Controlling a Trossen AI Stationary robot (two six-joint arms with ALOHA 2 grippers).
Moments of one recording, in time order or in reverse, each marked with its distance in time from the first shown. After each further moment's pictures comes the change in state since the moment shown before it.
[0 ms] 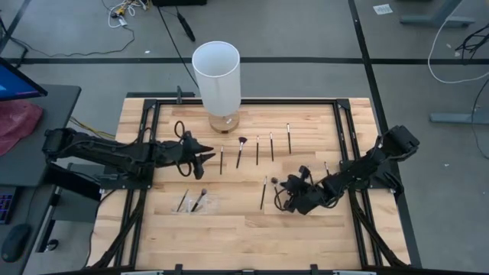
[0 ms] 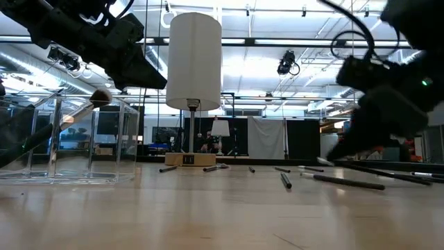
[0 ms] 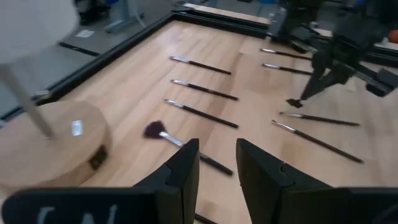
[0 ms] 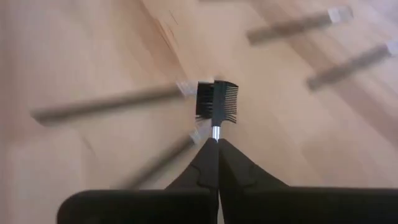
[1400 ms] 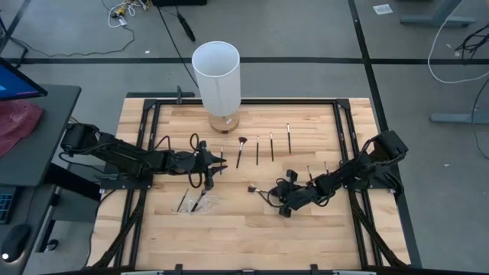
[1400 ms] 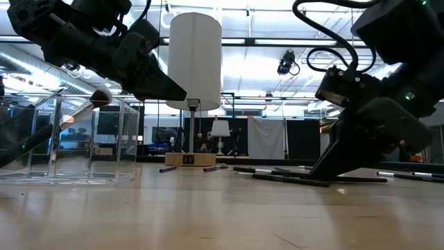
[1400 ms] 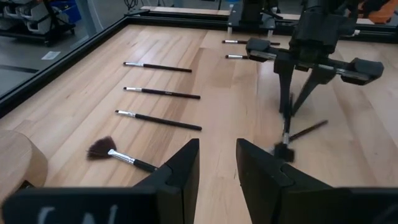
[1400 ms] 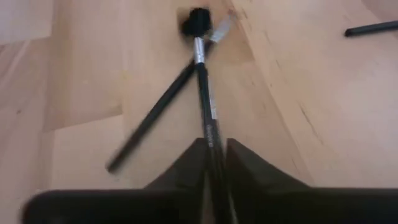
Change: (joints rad) left arm -0.082 0.327 0.000 0.361 0.018 0.099; right arm -0.072 0.151 0.010 0.199 -0.250 -0.181
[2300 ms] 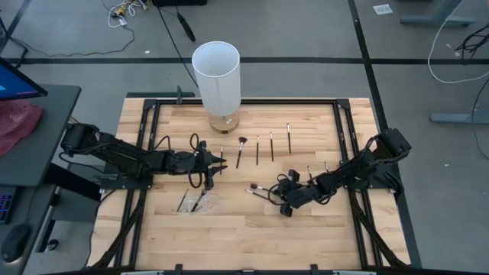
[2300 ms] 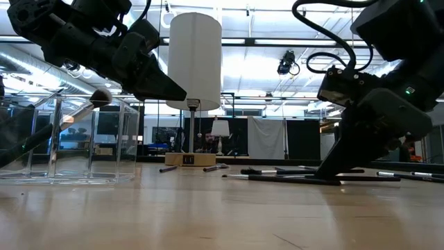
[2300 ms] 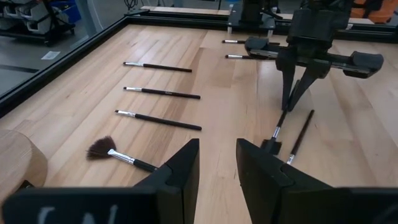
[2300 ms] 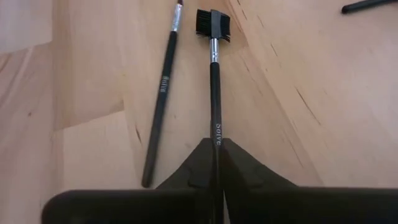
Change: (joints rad) left arm 0.000 0.000 0.000 0.000 0.000 0.000; right arm -0.003 -0.056 -0.006 -0.036 -0.034 0.080
